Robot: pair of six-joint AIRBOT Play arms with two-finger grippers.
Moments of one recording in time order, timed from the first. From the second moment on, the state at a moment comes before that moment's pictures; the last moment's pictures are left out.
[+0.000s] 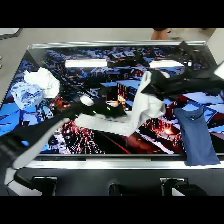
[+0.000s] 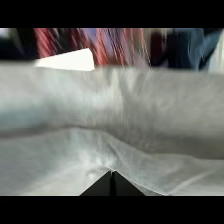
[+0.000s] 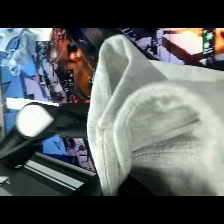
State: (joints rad) left arm -0.51 -1.76 1.39 0.46 -0.84 -1.35; right arm 0.08 -1.18 1.50 -0.87 1.40 1.78
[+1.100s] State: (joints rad) left arm 0.27 -1.08 1.36 0.86 -1.13 -1.27; right arm 0.40 -1.75 1.50 -0.45 0.94 1.57
